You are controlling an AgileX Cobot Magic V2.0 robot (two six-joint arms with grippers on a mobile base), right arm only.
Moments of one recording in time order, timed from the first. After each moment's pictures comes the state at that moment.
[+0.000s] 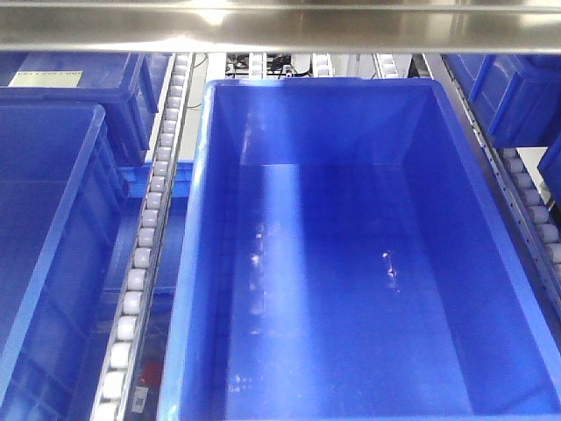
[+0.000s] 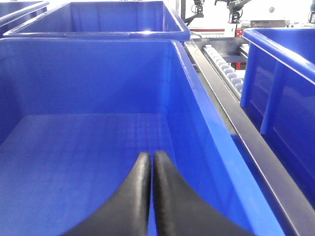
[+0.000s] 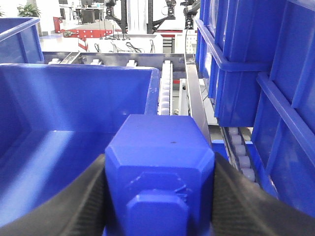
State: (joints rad) arm -0.01 0.22 -0.32 0.20 0.27 -0.23
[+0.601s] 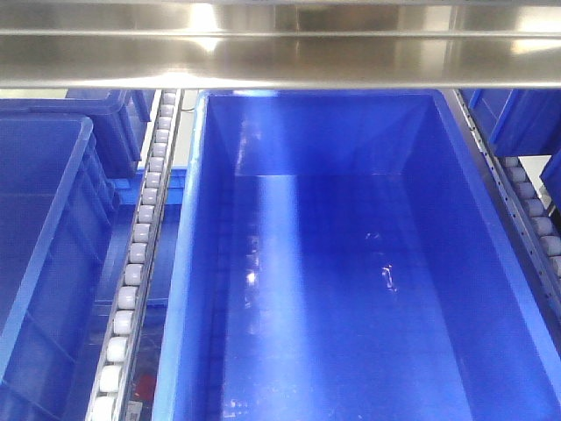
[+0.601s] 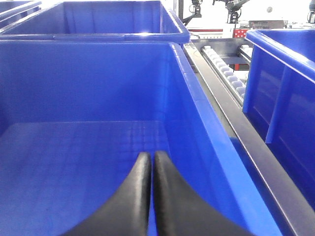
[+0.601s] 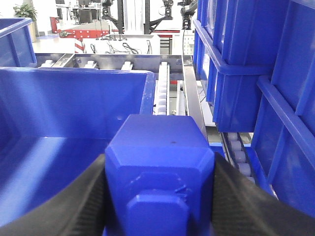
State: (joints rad) arm -0.01 0.22 -0.32 0.20 0.27 -0.23
